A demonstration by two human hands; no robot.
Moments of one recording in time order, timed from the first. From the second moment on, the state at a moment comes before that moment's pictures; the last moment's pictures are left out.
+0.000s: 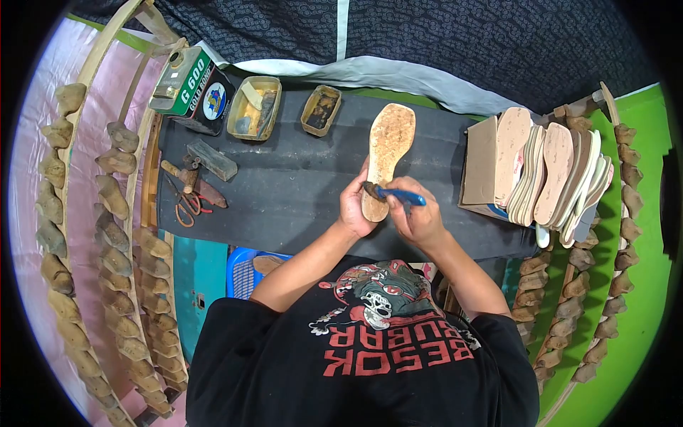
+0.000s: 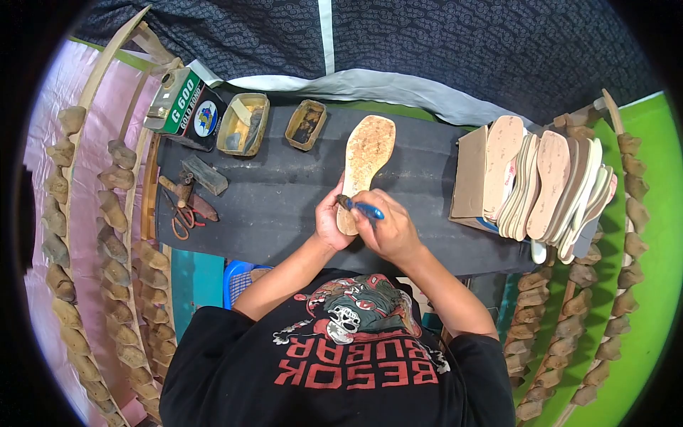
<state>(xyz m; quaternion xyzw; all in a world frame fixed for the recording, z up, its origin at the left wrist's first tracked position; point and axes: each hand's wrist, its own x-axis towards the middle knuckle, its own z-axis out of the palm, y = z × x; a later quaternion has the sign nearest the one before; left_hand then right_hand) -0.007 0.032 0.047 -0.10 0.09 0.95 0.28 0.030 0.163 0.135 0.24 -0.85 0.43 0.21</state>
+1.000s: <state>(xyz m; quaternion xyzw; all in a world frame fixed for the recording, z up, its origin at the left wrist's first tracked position) -0.005 0.034 0.035 -0.07 0.12 0.95 0.29 0.027 0.170 0.131 0.11 -0.84 0.51 0.13</state>
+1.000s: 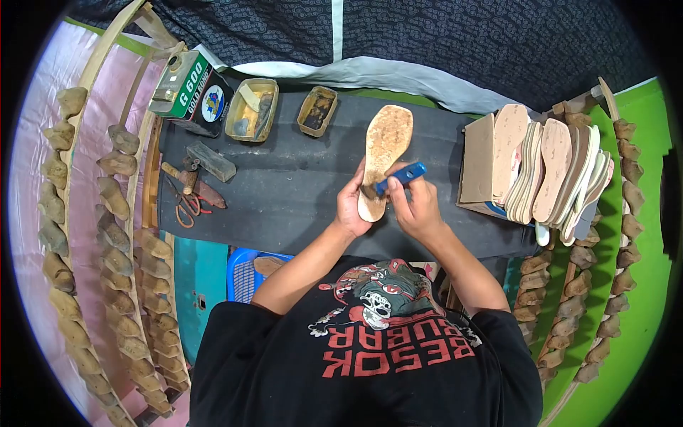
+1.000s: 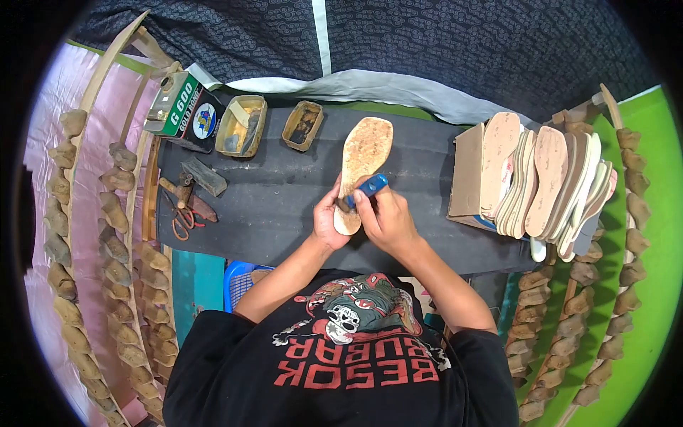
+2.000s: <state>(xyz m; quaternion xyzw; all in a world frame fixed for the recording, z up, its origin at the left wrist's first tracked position) -0.015 0.015 0.015 -0.10 0.14 0.96 0.24 0.048 0.159 0.131 0.22 -0.84 0.46 0.18</state>
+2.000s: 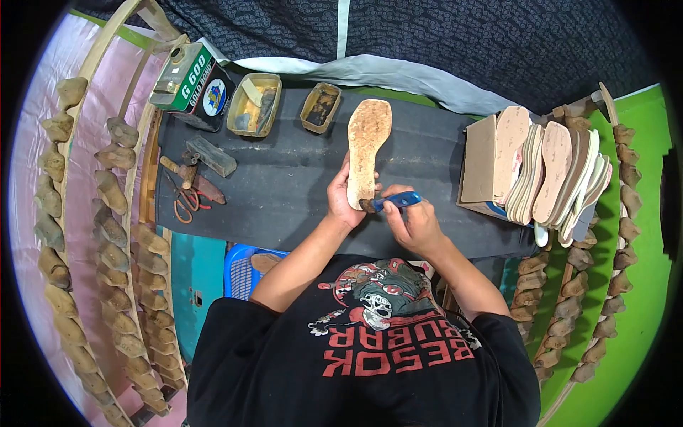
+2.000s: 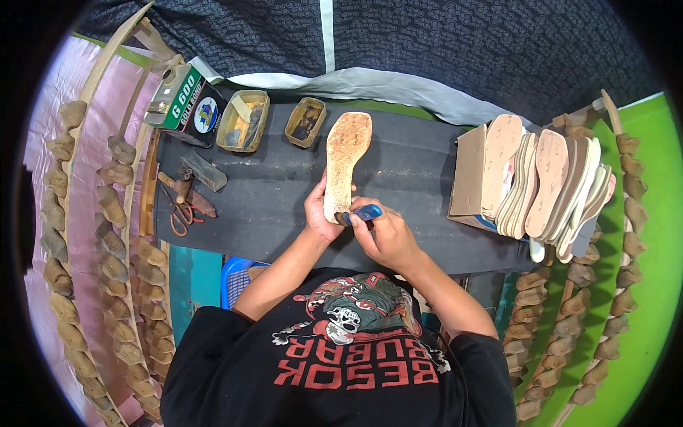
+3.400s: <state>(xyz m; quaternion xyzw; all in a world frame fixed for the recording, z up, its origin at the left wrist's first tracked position) 0.006 0.026 0.028 -0.03 0.18 0.96 0.21 0.054 0.159 0.124 0.22 -0.84 0.47 0.17</state>
